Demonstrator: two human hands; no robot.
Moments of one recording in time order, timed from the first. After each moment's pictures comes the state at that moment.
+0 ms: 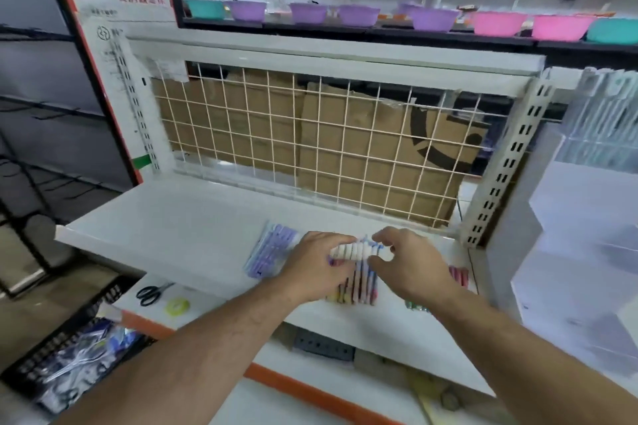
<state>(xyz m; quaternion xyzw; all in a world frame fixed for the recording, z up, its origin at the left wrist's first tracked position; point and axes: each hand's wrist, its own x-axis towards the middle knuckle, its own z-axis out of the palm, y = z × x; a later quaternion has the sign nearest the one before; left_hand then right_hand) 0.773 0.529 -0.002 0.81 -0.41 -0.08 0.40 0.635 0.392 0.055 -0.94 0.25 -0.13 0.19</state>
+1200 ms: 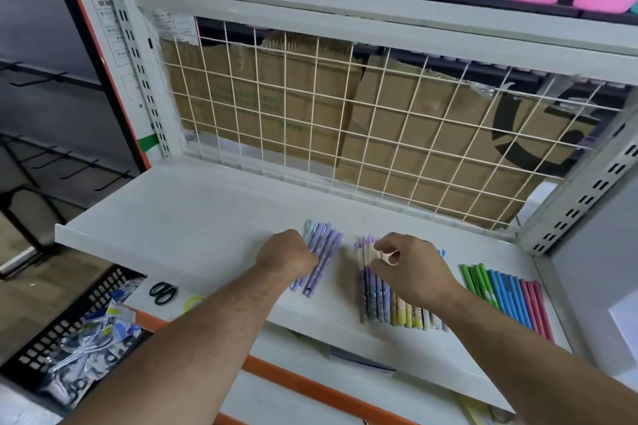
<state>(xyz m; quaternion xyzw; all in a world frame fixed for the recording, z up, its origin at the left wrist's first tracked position) 0.930 0.576 -0.037 0.94 -0.21 -0.16 0.20 0.750 0.434 0.019 -0.92 0.28 -0.07 0.27</state>
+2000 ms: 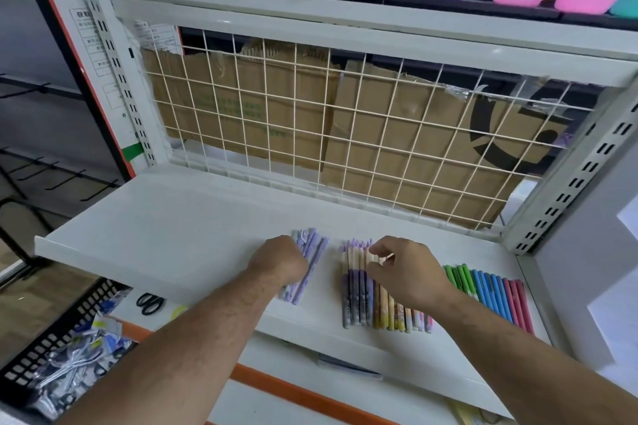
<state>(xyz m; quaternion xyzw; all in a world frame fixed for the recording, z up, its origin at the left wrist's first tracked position) 0.919 0.561 -0.031 0.95 -0.21 -0.17 0.15 0.738 0.412 0.014 -0.92 0.28 -0.08 0.27</state>
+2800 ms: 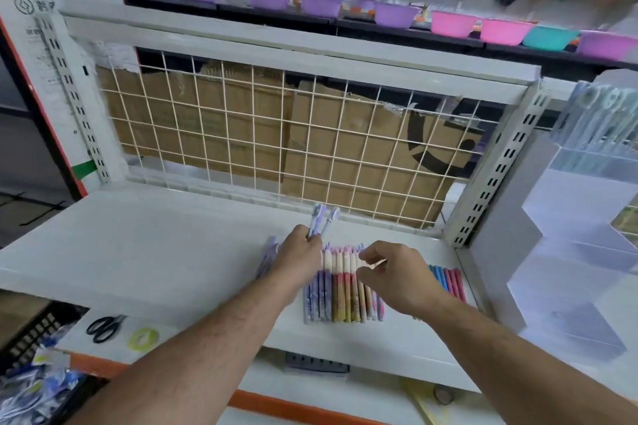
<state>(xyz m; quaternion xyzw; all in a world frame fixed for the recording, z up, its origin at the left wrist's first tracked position) 0.837 0.519 0.009 0.78 -0.21 -0.25 0.54 0.679 0.416 0.045 -0.91 0.30 -0.12 0.27</state>
